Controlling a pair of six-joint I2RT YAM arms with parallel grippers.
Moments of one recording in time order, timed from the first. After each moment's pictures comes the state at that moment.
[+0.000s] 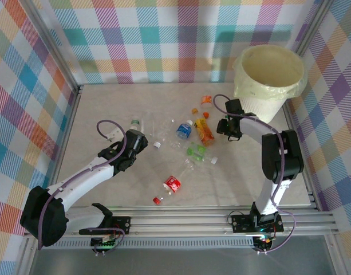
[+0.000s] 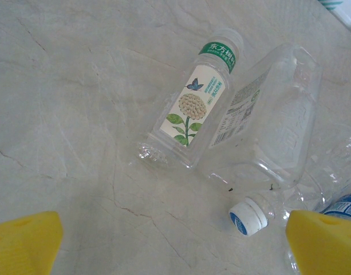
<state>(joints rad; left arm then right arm) -0.56 1.19 0.76 -0.48 -0.52 -1.10 0.23 1.81 1.19 -0.47 0.04 0.39</state>
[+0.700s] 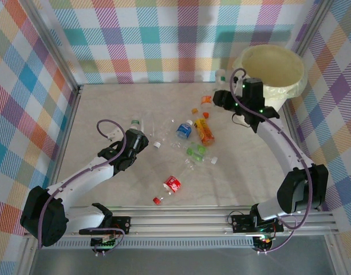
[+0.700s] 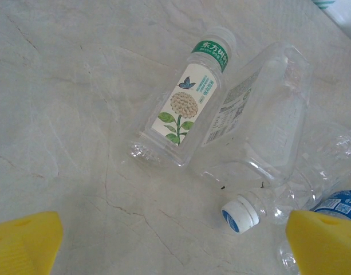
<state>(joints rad) -0.56 1.19 0.77 -0.47 -0.51 -1.10 0.23 1.46 1.32 -0.33 -0.27 0.46</state>
